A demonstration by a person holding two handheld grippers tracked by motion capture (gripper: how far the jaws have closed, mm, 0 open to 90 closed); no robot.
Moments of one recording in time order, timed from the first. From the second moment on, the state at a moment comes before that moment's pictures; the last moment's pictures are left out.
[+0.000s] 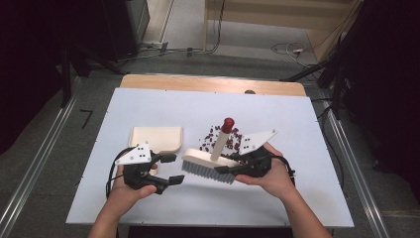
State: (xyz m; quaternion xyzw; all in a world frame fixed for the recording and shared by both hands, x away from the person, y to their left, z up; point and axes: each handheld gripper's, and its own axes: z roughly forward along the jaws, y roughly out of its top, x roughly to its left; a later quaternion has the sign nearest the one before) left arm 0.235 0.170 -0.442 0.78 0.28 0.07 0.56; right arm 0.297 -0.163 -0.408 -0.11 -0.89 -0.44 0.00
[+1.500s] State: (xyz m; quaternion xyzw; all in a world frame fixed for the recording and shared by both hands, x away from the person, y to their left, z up) left arm 0.228 0.239 -0.454 0.68 0.42 0.19 0.58; right arm 0.419 -0.228 -0.422 -0.31 -0.83 -0.40 -0.24
